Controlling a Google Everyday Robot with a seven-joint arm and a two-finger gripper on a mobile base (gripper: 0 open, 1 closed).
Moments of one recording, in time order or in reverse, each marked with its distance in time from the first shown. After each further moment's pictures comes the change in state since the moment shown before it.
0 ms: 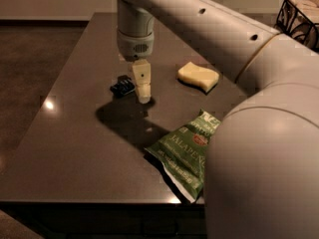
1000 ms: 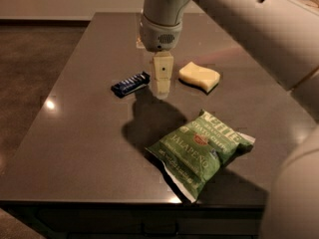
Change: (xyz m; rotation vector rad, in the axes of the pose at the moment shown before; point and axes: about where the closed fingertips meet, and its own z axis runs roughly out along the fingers) arm 0.035 0.039 -0.053 0.089 -0.038 0.077
